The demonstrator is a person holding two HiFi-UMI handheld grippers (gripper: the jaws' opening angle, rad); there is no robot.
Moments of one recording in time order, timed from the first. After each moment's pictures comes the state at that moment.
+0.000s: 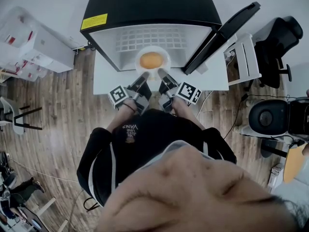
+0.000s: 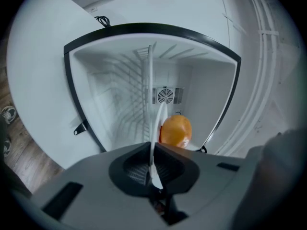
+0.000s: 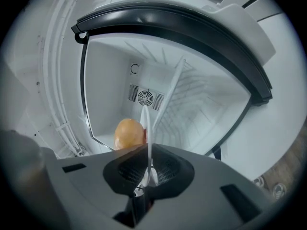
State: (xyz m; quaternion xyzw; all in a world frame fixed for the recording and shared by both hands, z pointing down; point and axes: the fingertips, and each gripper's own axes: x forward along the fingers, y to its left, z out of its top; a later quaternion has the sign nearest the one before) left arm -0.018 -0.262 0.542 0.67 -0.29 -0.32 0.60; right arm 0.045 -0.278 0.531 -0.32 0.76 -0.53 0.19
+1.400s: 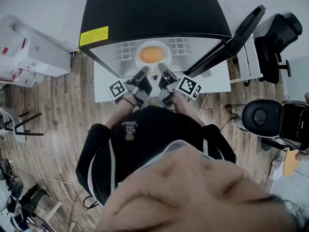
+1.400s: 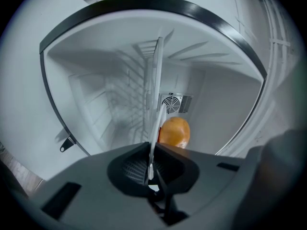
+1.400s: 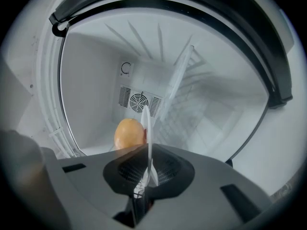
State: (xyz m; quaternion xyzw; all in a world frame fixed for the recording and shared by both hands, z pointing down) left arm -0.038 -0.324 0.539 0.65 -0.27 -0.32 0.63; right arm 0.026 -0.337 0.529 -0.35 0.74 -0.54 0.21
